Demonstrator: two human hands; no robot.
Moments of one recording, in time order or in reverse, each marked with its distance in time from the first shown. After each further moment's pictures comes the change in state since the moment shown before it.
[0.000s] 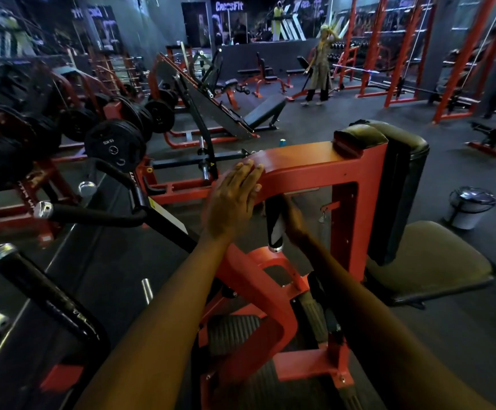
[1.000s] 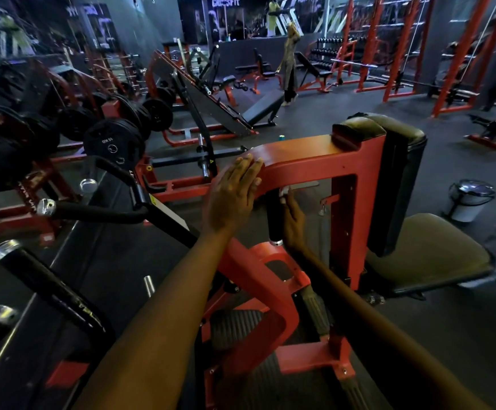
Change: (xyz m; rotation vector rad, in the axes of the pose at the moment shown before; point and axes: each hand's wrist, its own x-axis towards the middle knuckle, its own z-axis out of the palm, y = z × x) left_hand 0.000 0.001 0.001 0.000 0.015 0.004; right_hand -0.075 -0.064 0.028 0.122 0.324 -0.334
